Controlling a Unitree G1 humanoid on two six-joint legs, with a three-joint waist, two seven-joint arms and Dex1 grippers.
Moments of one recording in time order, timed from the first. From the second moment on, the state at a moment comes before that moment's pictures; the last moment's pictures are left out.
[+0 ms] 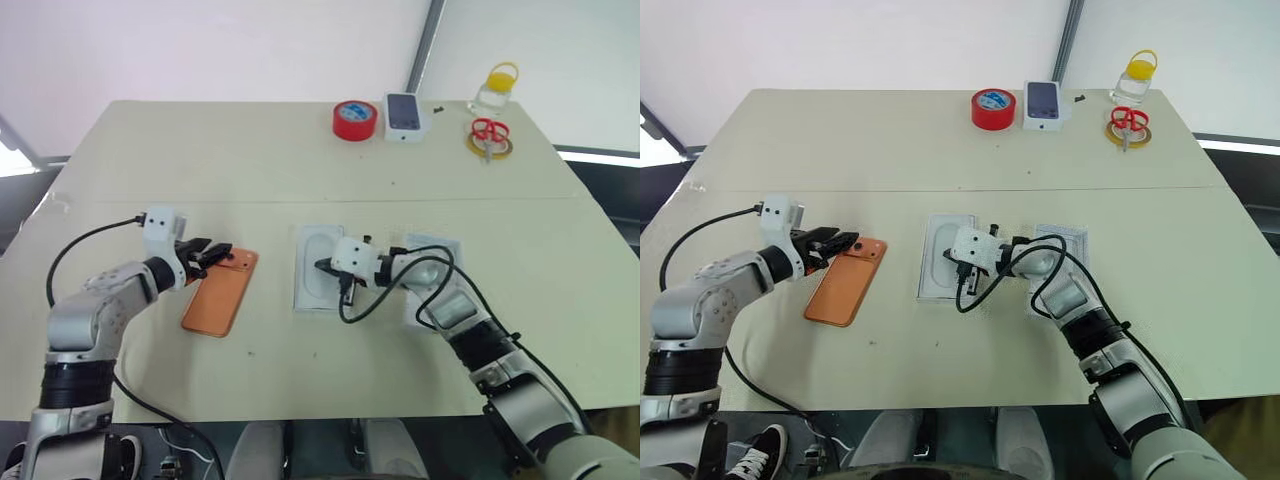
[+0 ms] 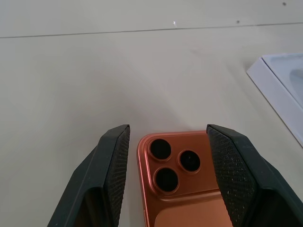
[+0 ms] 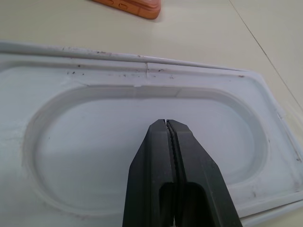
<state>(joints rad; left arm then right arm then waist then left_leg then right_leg) -0.32 0.59 0.22 -0.08 -0.55 0.83 -0.48 -0.60 -0.40 0.39 0.32 -0.11 -0.04 0.83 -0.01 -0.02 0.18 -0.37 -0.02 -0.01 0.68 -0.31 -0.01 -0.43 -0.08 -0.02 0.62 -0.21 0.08</state>
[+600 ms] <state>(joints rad) -0.32 0.56 0.22 -0.08 -0.55 0.84 -0.45 -0.52 -0.42 0.38 0.17 -0.08 0.06 0.92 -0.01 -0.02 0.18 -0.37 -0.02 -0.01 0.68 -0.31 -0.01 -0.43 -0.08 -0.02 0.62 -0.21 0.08</state>
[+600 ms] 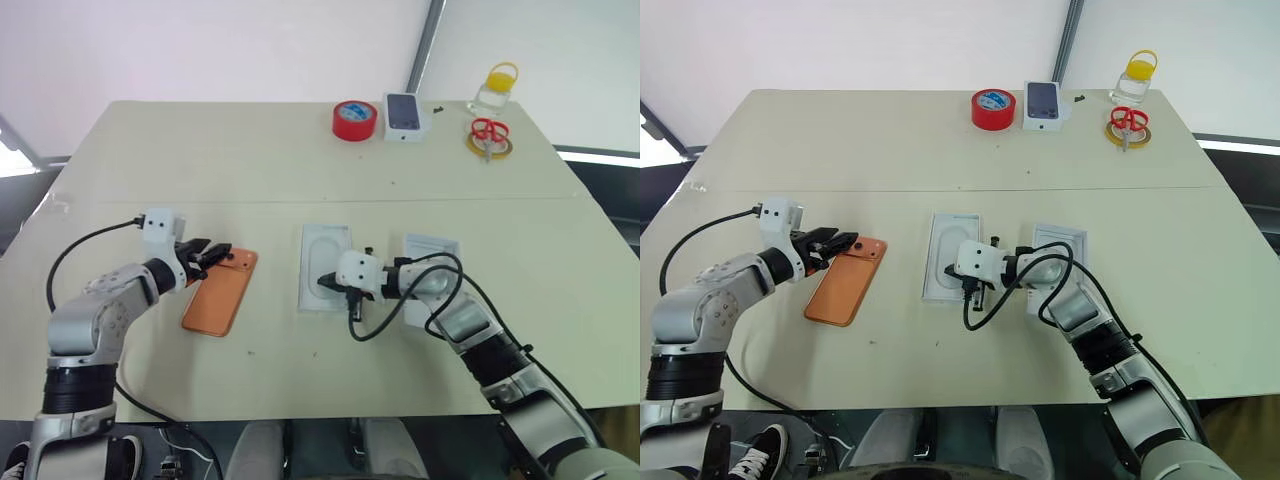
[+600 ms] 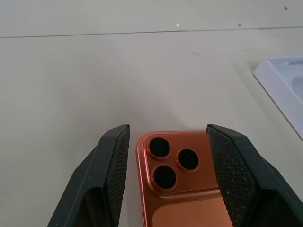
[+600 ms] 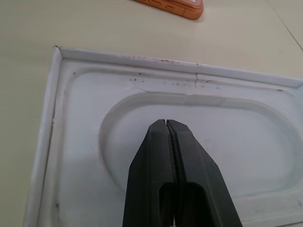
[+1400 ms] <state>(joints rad) -0.42 0.82 0.43 0.30 -0.84 1.46 -0.72 -0.71 -0.24 0.28 0.16 -0.01 0.23 0.82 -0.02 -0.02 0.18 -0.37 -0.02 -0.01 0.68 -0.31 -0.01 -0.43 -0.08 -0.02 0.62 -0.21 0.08</state>
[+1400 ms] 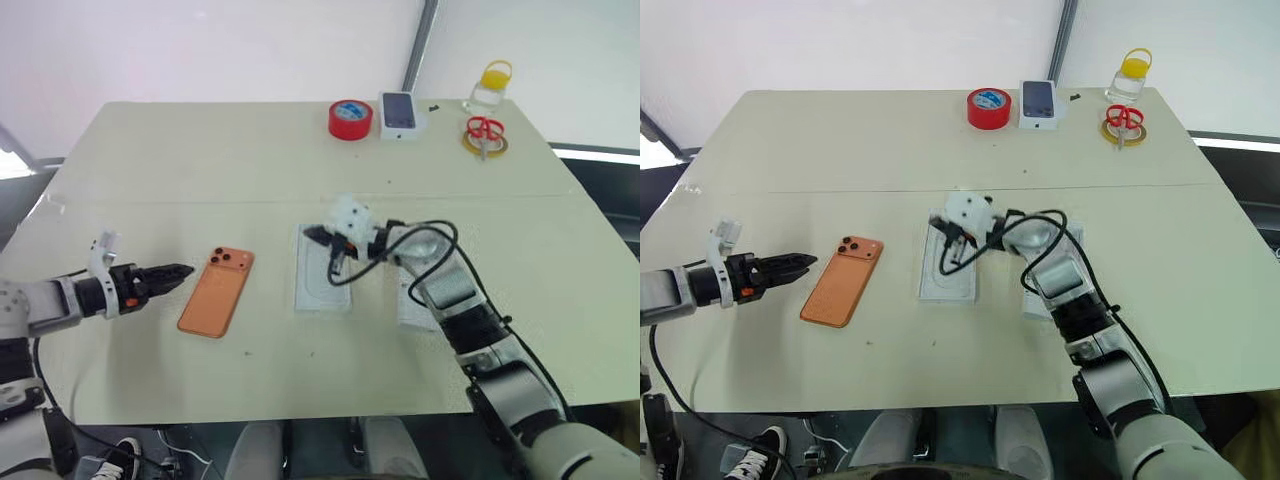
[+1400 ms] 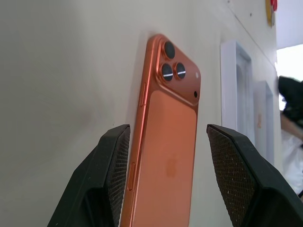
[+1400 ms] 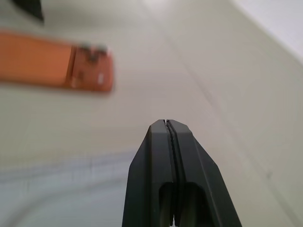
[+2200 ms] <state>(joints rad) -0.35 0.85 0.21 0.36 -0.71 1.14 -1.10 -0.83 -0.08 0.70 0.35 -0.23 0.28 0.91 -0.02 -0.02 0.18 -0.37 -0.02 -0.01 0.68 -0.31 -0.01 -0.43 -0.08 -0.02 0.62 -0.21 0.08</state>
